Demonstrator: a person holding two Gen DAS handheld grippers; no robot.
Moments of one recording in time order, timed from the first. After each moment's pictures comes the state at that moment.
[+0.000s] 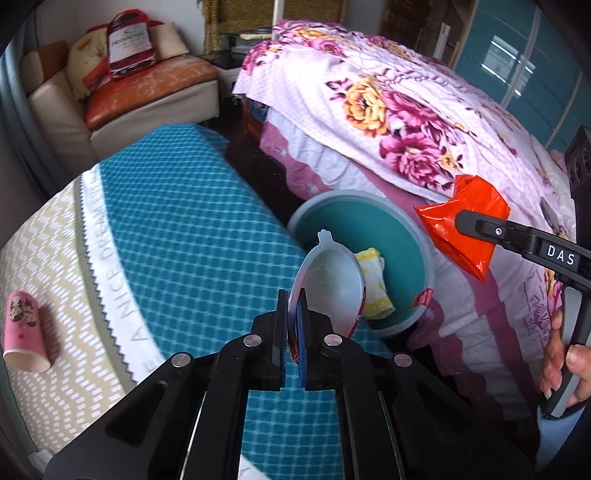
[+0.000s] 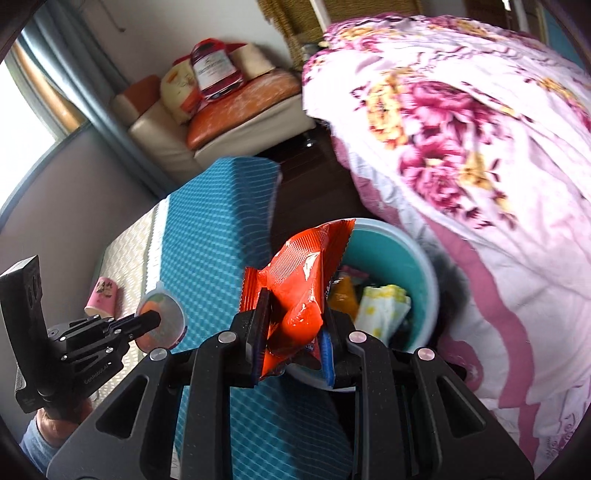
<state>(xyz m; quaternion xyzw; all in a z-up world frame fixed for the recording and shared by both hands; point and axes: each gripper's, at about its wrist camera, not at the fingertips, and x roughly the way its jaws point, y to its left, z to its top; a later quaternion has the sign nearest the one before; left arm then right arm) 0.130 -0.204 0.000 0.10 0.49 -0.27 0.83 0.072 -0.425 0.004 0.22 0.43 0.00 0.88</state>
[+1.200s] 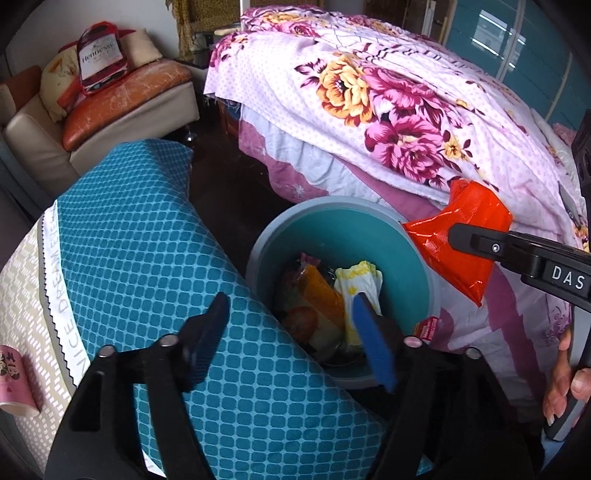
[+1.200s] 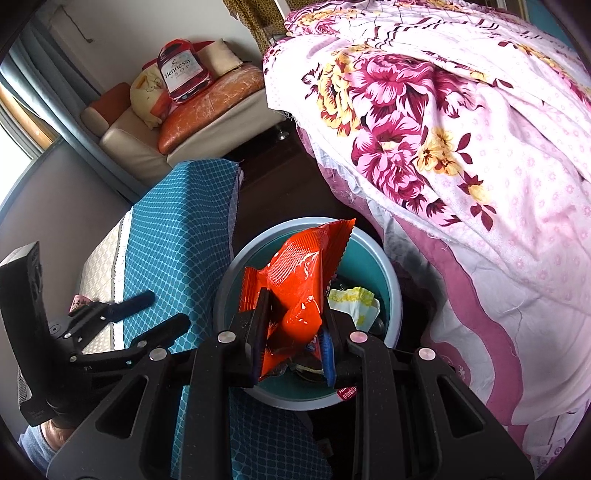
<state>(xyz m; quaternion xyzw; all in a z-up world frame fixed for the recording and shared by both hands) 0.163 -0.280 -0.032 0.14 0.49 -0.27 0.82 0.090 -0.467 -0.028 0.24 0.45 -0.02 0.86</state>
